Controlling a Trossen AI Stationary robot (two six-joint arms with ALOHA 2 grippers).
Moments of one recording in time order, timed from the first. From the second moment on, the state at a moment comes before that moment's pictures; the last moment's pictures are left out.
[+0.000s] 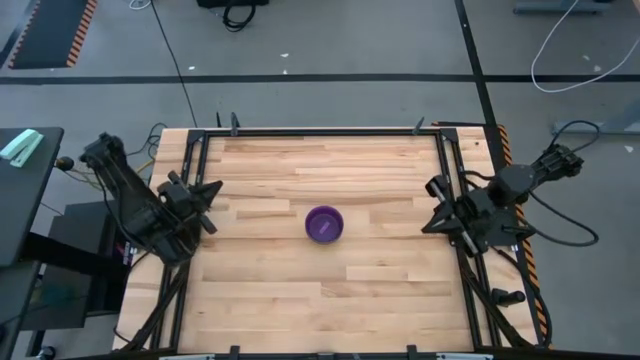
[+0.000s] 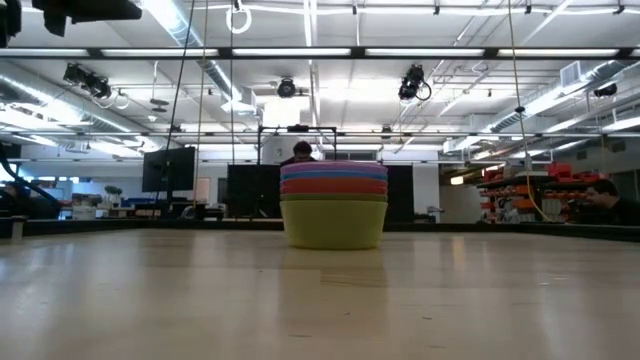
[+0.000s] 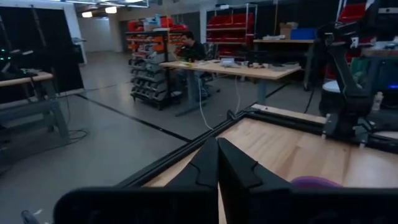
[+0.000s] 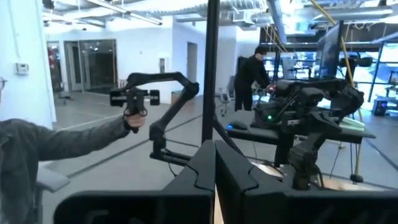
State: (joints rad) left arm -0.90 0.87 0.80 -1.57 -1.57 -1.67; right arm 0.49 0.57 0.69 0.01 0.03 -0.06
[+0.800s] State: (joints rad) left arm -0.98 0.57 0.73 -1.57 -1.57 -1.48; right arm 0.49 0.23 0.37 0.35 -0.08 -0.24
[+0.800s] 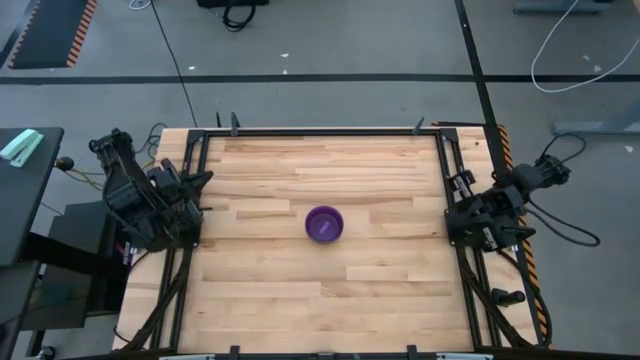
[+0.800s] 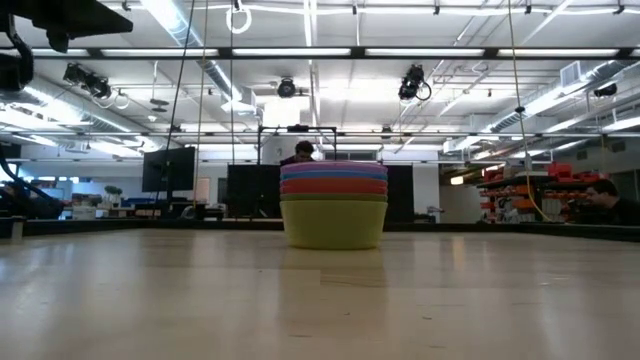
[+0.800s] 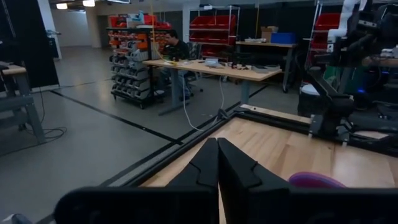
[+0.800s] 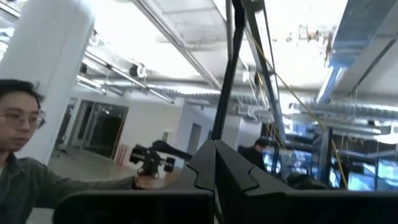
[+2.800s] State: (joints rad) left arm -0.31 0.31 0.68 -1.10 -1.57 -1.11; right arm 0.49 0.03 0.27 0.25 -0.01 -0.27
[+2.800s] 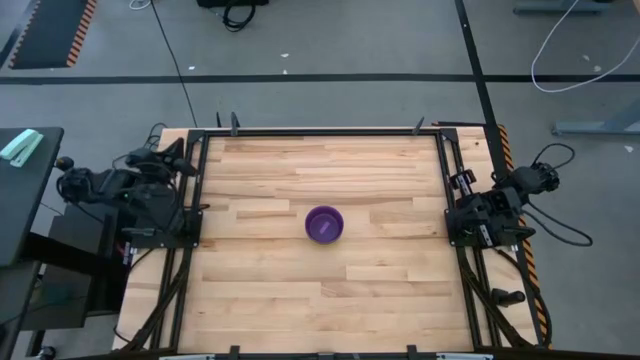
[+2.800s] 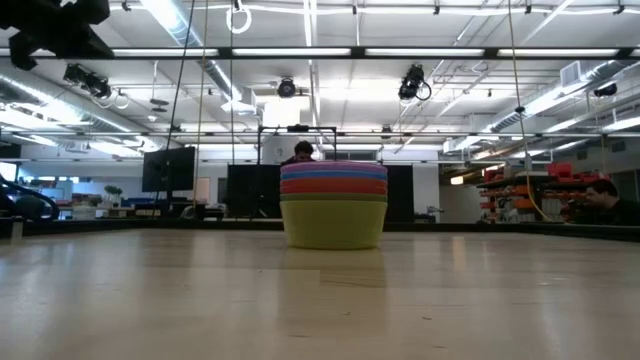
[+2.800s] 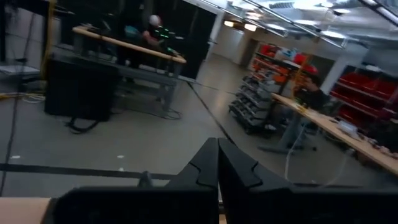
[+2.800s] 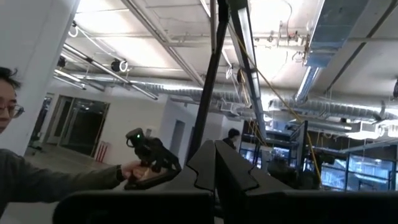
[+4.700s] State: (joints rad) left arm -0.27 0.53 0.68 0.27 -0.11 0.34; right arm 0.49 0.03 0.31 0.26 -0.21 -0.32
